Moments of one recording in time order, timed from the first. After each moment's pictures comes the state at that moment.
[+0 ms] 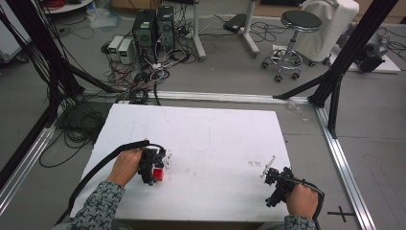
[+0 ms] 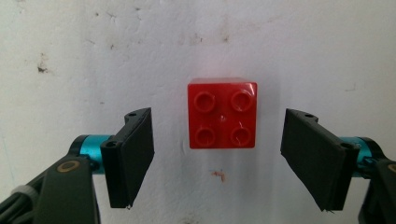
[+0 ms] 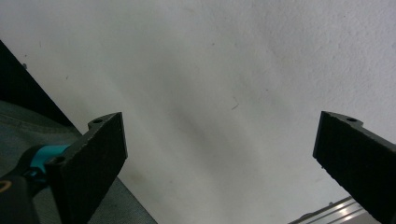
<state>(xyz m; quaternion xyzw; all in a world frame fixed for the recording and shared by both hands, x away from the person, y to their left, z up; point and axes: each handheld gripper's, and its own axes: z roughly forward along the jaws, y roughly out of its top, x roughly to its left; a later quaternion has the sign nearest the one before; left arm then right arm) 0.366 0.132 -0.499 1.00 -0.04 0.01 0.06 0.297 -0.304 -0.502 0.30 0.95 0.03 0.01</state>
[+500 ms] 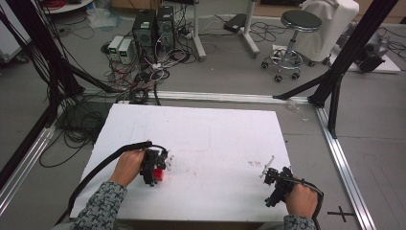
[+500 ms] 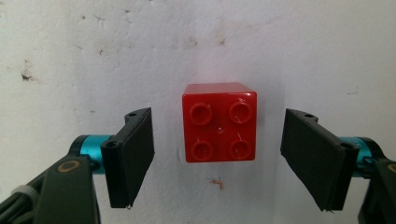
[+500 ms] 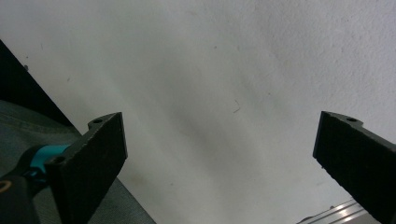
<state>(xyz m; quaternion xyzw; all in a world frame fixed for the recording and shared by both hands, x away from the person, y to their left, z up) 0.367 0.127 -0.505 1.00 -0.04 0.00 0.05 0.298 -0.303 -0.502 0.29 0.96 0.03 0.01</state>
